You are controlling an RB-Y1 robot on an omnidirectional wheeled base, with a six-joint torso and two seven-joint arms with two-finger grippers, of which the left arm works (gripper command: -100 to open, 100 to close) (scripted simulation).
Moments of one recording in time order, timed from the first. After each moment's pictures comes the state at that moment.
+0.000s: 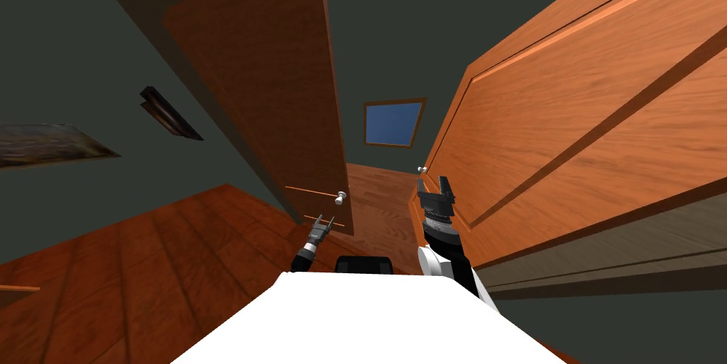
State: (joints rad) arm 0.21 0.00 0.39 -1.01 -0.80 -0.97 -0.84
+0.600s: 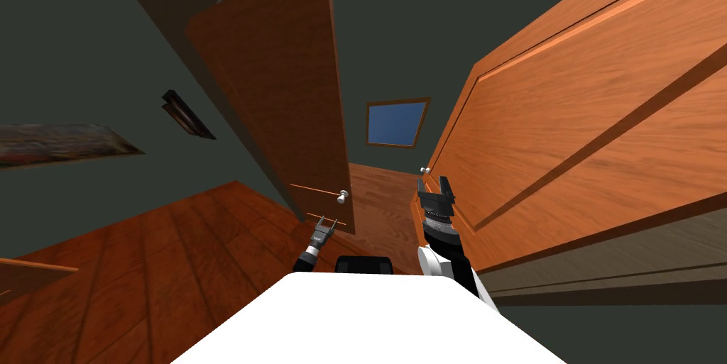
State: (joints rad) arm 0.25 -0.04 0.37 -1.05 -0.82 -0.98 -0.95
